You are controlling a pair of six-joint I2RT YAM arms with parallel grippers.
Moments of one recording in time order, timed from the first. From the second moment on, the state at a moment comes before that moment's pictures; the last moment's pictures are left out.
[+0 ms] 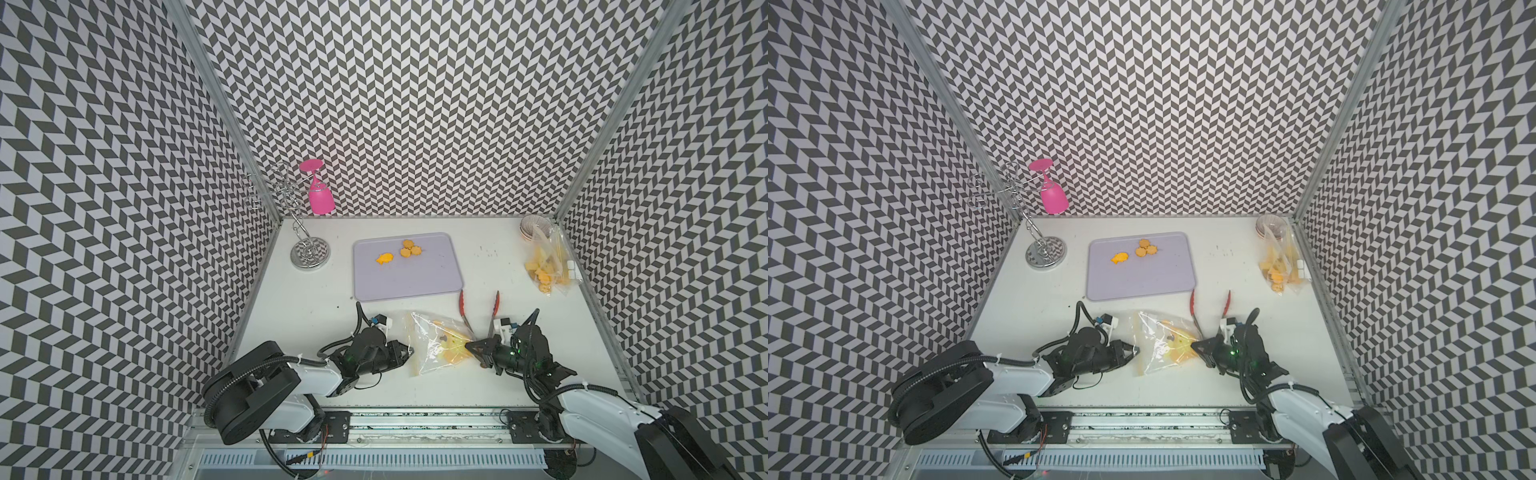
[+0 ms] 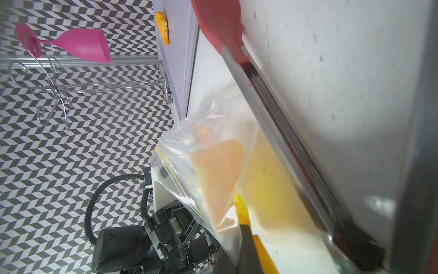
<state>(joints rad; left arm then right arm) -0.84 1.37 0.19 0.62 0.23 -1.09 0.42 0.94 0.04 0.35 -0.55 1.31</state>
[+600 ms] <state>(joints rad) -0.84 1.37 0.22 0.61 0.21 -1.09 0.43 0.92 0.08 0.27 -0.54 1.30</state>
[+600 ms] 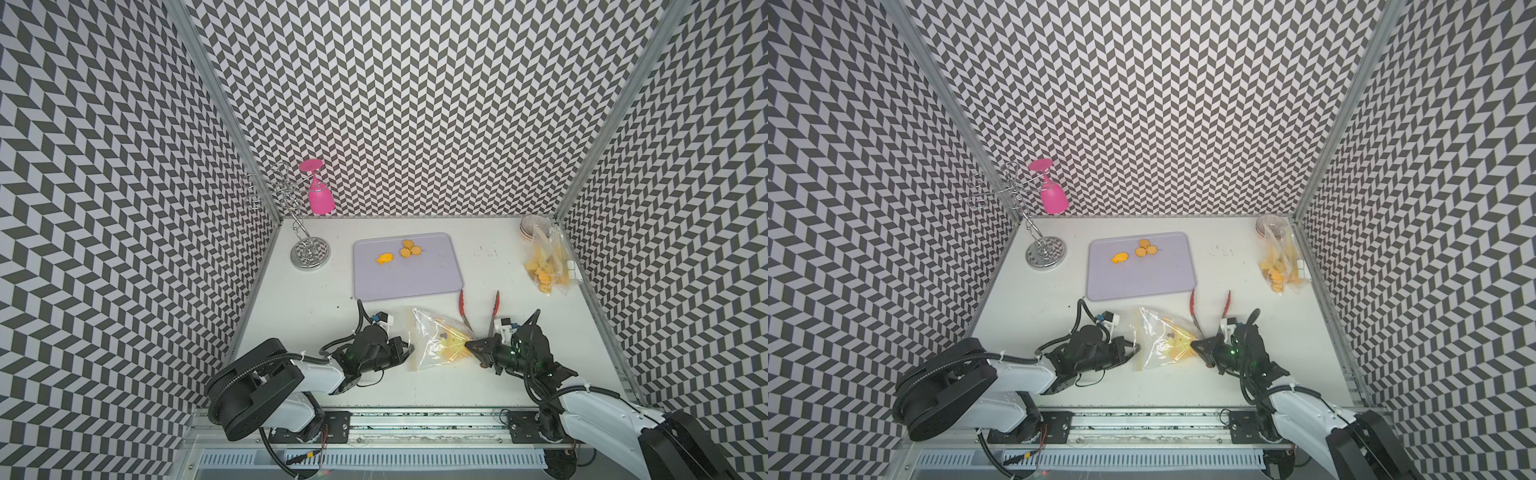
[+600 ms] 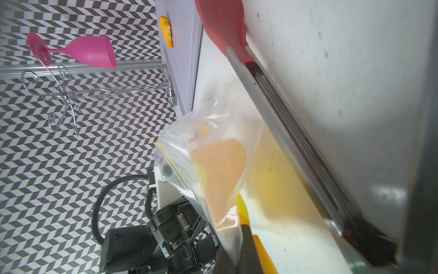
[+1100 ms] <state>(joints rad) -0.42 1.02 0.77 -0.31 0.17 -0.82 0.42 1.06 0.61 -0.16 -0.36 0.76</state>
